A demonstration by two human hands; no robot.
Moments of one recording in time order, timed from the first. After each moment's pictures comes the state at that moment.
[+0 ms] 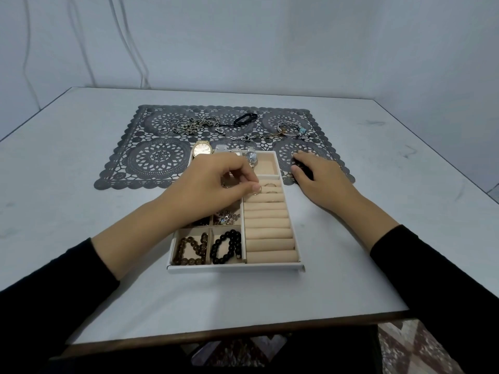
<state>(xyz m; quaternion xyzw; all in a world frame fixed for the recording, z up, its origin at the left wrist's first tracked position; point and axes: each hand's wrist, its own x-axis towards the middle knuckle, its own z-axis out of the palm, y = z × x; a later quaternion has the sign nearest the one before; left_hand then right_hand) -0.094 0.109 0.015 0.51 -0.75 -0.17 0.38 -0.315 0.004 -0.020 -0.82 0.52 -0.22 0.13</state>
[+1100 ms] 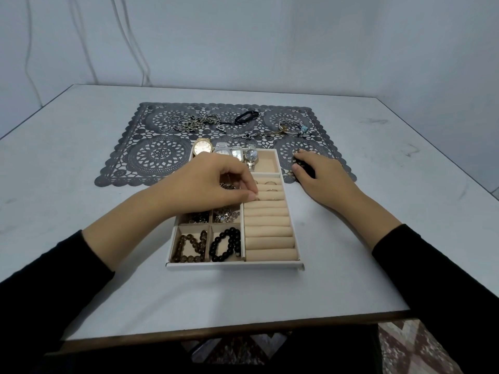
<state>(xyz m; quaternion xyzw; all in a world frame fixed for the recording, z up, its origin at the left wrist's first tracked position) -0.087 0.106 0.025 0.51 -0.77 -0.25 0.28 -0.315 0.007 -0.016 -0.82 0.52 -0.22 0.12</state>
